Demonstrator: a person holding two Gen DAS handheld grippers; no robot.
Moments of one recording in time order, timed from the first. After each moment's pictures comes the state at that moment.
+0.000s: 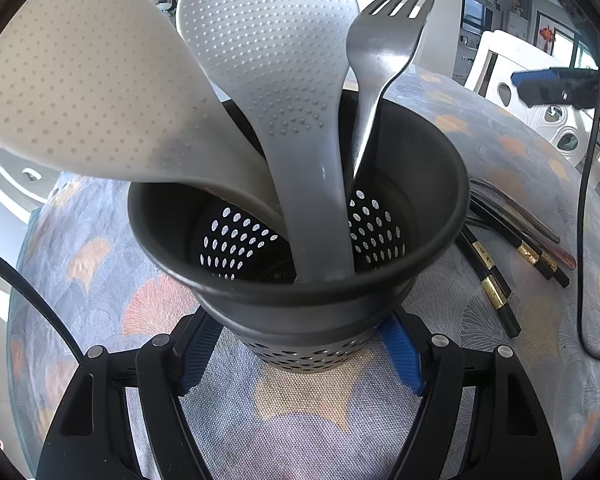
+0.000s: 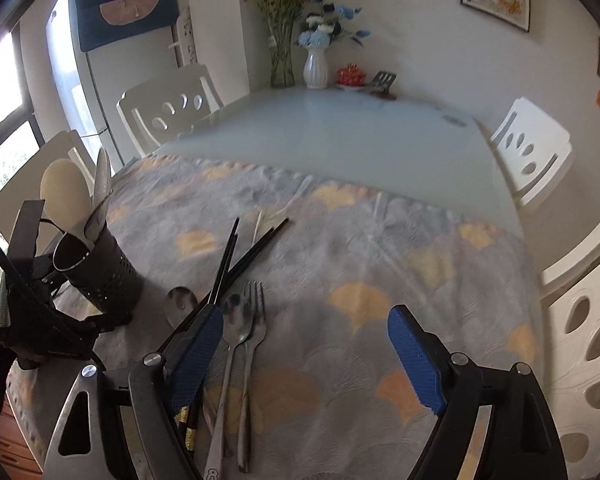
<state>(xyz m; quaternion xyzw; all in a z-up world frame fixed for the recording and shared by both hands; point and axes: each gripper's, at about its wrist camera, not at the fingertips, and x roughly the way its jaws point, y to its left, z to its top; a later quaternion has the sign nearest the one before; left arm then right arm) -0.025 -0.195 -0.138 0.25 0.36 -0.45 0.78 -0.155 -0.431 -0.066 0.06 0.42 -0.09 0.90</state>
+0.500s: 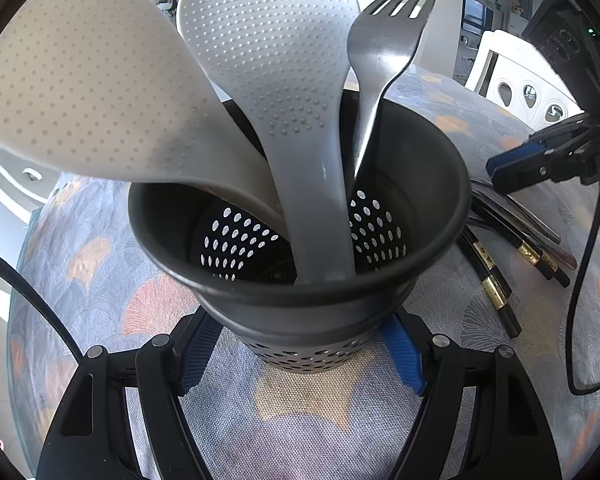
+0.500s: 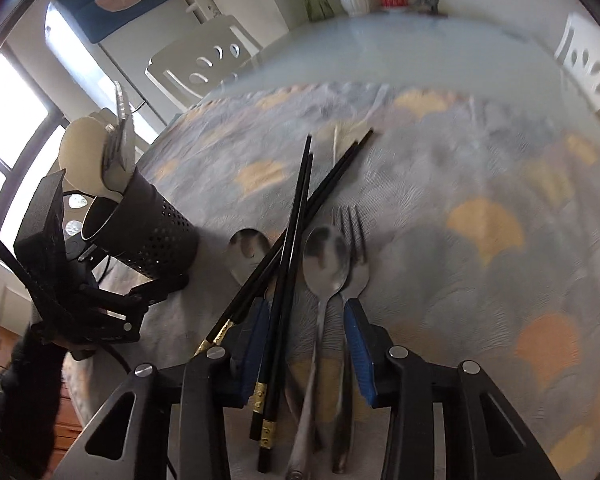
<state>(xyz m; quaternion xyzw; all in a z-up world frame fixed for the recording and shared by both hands) -0.023 -0.195 -0.139 0.25 0.36 -0.45 0.78 -0.126 -0.412 -0.126 0.19 0.50 0.03 0.85</state>
